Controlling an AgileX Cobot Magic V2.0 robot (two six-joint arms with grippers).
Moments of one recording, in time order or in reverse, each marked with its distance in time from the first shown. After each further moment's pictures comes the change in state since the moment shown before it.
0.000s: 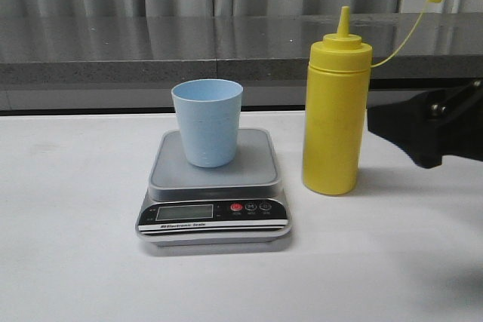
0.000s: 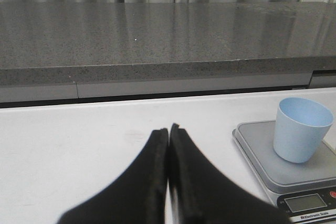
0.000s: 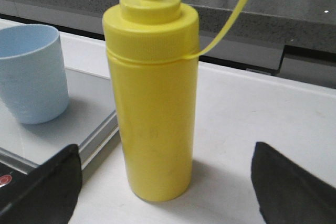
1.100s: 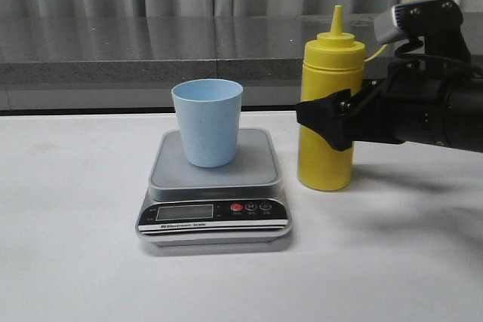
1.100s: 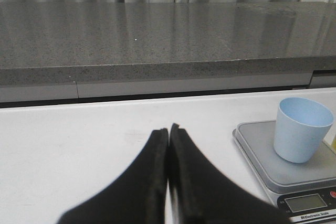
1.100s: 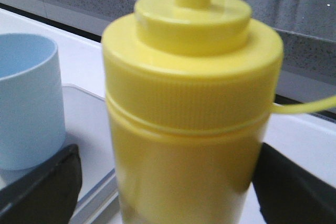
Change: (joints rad) left arm 0.000 0.000 0.000 0.000 0.000 0.000; right arm 0.039 0.291 -0.335 -0.113 -0.014 0.002
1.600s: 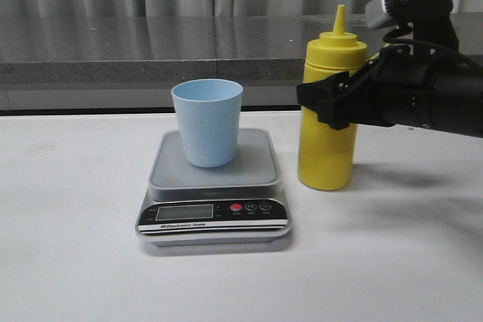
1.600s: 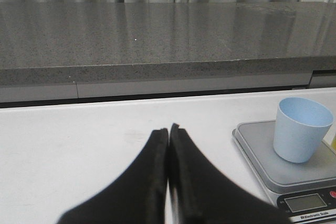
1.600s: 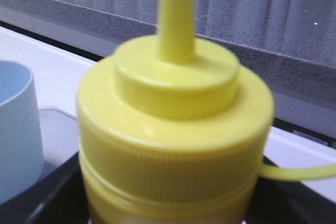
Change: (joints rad) left arm 0.000 0.000 0.000 0.000 0.000 0.000; right arm 0.004 0.009 -0.068 0.026 0.023 0.000
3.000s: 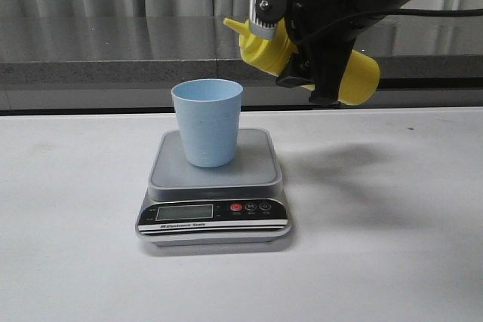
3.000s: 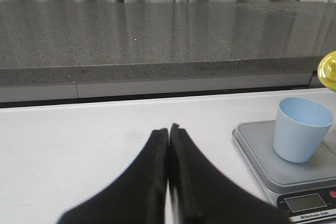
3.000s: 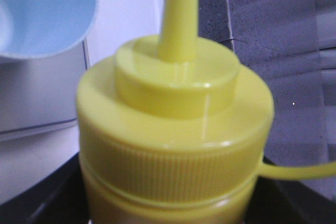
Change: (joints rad) left arm 0.000 0.000 0.000 0.000 0.000 0.000; right arm 0.239 -0.155 -0.460 -0.852 1.075 -0.068
